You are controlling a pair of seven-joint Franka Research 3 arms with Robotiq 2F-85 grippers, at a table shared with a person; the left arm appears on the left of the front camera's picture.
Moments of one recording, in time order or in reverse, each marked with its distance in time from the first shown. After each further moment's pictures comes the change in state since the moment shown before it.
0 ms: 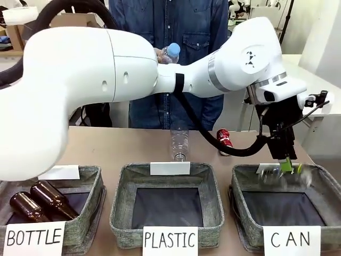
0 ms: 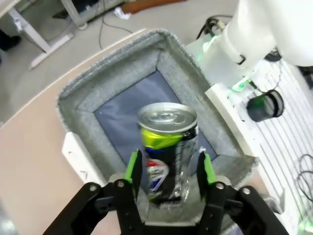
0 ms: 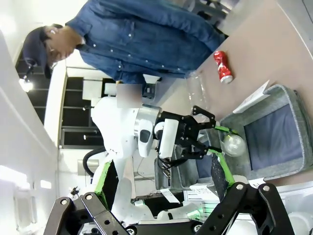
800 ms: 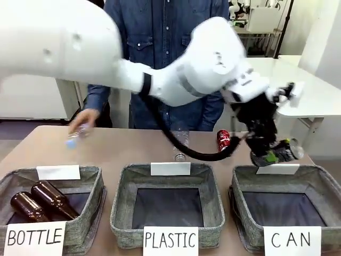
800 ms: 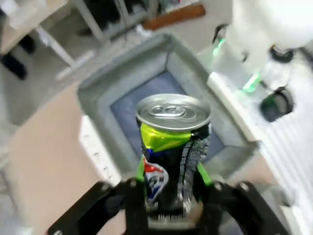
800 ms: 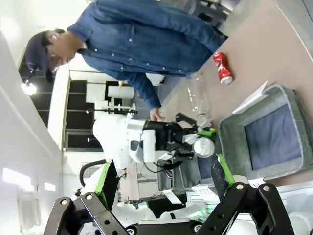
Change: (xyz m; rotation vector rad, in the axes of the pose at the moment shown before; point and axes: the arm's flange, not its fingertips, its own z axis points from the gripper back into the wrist) left arm -0.035 -0.031 0.025 0.140 -0.076 -0.042; right arm 0.002 -0.007 0.005 0.011 -0.008 -0.017
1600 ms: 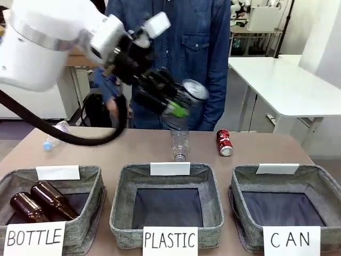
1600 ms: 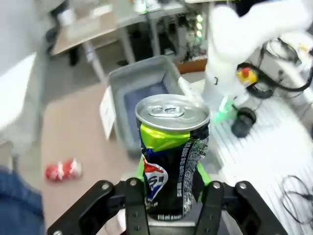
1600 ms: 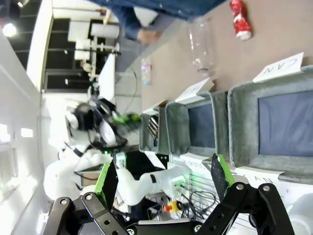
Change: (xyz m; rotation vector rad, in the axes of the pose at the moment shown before) left arm -0.085 -0.164 0.192 0.208 -0.310 0.074; right arm -0.023 0.022 -0.118 -0.041 0.289 0.133
